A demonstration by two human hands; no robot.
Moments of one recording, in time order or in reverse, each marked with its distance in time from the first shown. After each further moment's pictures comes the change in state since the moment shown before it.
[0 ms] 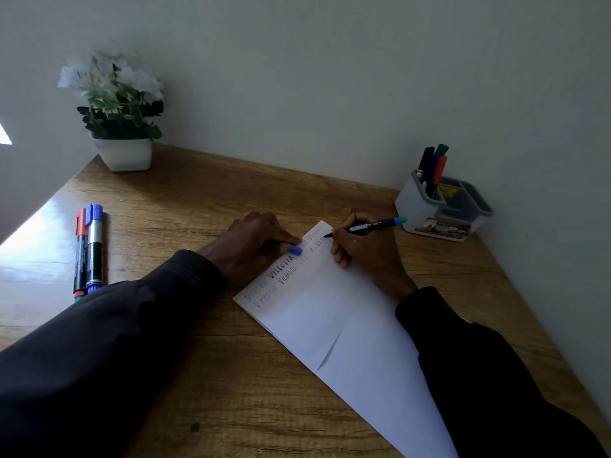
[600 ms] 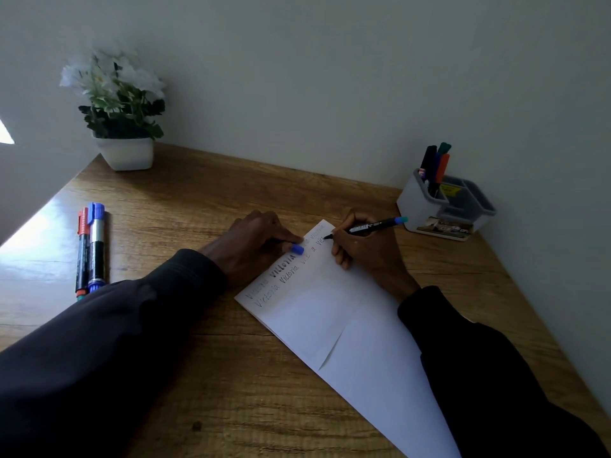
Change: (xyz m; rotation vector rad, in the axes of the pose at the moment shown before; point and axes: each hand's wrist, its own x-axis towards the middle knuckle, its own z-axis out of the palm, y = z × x) left_hand 0.001 -0.001 0.000 0.025 0.003 0.021; right_hand -0.001 -0.001 0.000 -0.002 -0.042 0.002
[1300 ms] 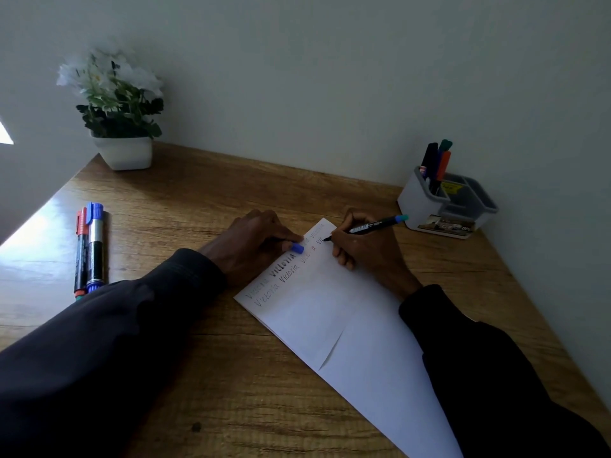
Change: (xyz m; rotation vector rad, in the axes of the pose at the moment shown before) left_hand 0.003 -0.005 0.003 -0.027 0.012 -0.017; right_hand 0.001 0.001 0.000 -0.019 -0.006 0.018
